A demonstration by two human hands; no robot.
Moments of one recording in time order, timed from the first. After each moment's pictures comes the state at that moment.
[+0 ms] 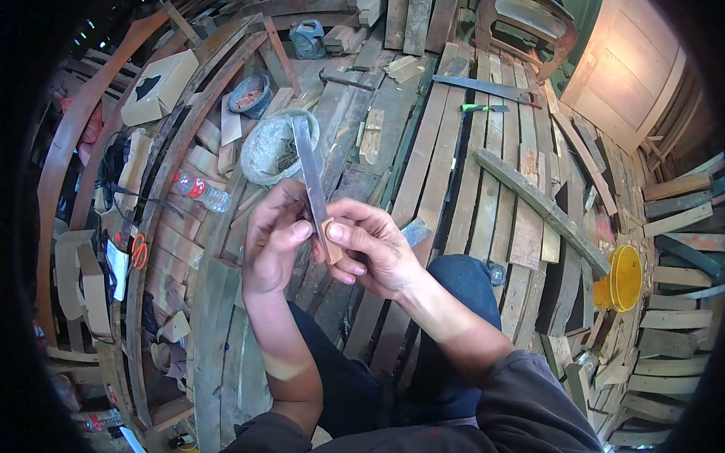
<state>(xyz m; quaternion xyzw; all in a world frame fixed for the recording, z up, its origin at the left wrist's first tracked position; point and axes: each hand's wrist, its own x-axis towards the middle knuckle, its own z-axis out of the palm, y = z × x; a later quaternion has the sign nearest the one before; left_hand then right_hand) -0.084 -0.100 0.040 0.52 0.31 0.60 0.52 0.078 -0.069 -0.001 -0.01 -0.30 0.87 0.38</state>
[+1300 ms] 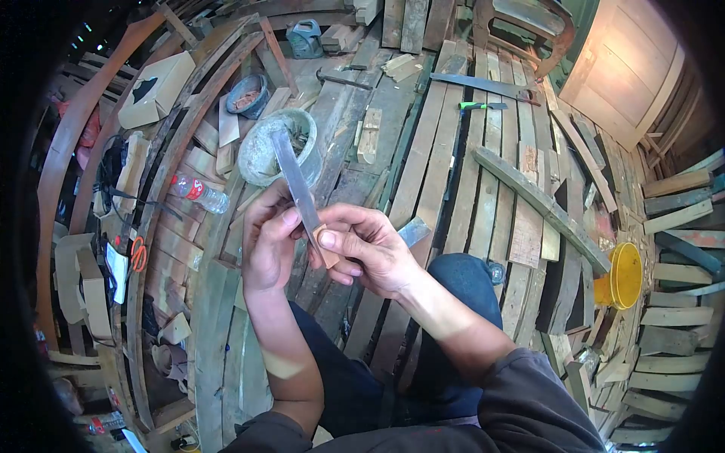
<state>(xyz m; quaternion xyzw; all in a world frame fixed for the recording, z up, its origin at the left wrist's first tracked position) -0.084 -0.095 0.038 0.51 0.36 0.60 0.50 0.080 -0.068 0.000 -0.05 -0.36 0.85 0.38</state>
